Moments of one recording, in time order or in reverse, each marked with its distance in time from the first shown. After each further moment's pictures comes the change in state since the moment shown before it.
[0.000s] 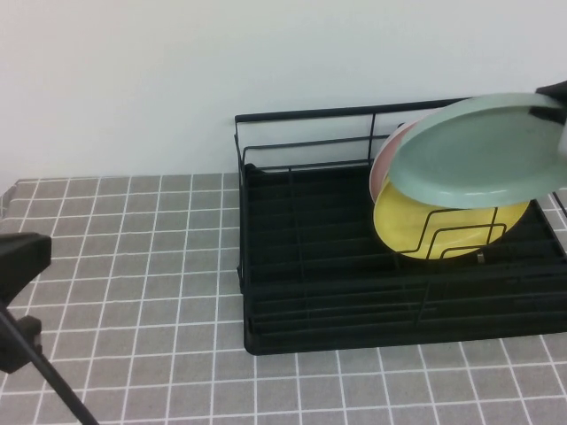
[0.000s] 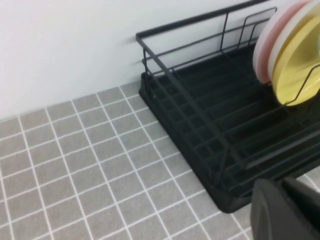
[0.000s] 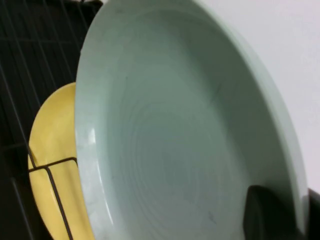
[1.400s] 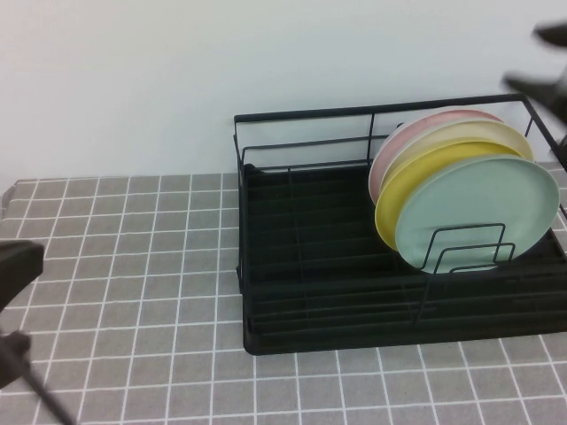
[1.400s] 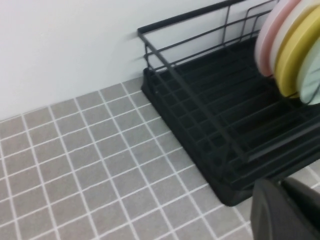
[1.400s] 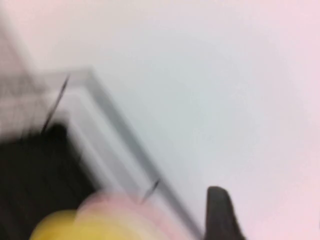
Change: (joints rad) right arm 0.000 0.023 0.000 0.473 -0.019 -0.131; left arm 0.000 -0.024 0.000 0.012 0.025 0.014
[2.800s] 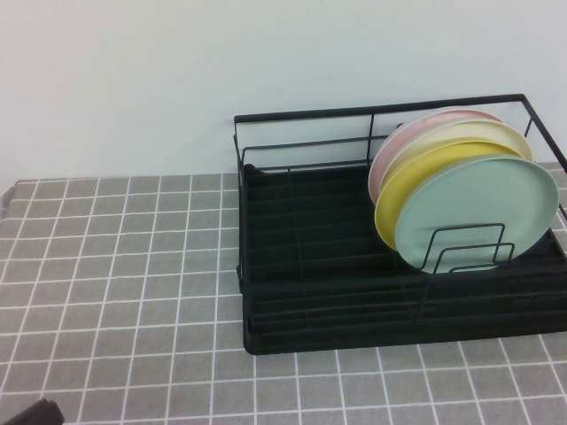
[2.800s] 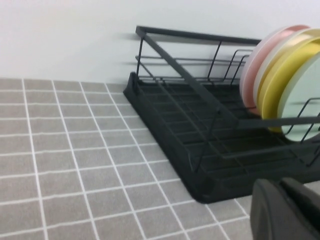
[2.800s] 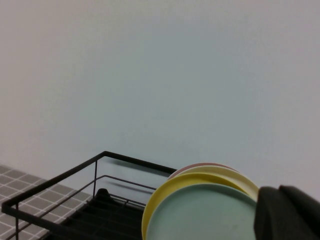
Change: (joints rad) right arm 0.000 -1.255 0.899 0.141 -0.175 0.526; left arm 0.000 -0.564 0.744 -0.233 -0.457 -0.045
